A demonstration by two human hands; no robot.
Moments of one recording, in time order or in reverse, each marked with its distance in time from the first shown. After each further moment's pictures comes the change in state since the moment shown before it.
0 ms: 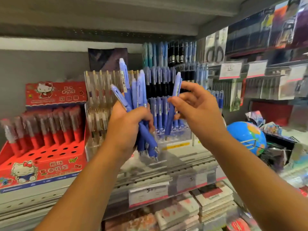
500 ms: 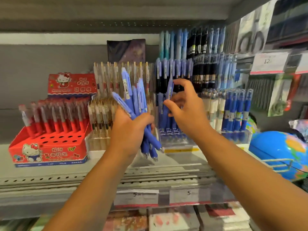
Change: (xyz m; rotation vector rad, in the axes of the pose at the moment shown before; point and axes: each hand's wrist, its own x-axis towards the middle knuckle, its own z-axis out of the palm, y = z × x) left_hand 0.003 -0.041 0.010 0.344 0.270 0.029; right_hand 0.059 0.090 -0.003 -0.316 -0.177 -0.165
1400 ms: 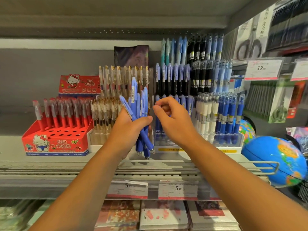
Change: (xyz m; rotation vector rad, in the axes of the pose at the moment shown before) left_hand -0.005 -0.007 0.002 0.052 -0.057 -0.074; right_hand -0.027 -0.022 0.001 0.138 -0.183 0.084
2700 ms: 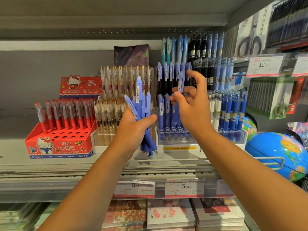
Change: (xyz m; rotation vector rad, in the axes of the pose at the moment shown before) left_hand 0.003 -0.004 -0.003 0.075 0.042 -0.052; right_hand 0.015 0.003 -0.019 0.131 0.286 -0.115
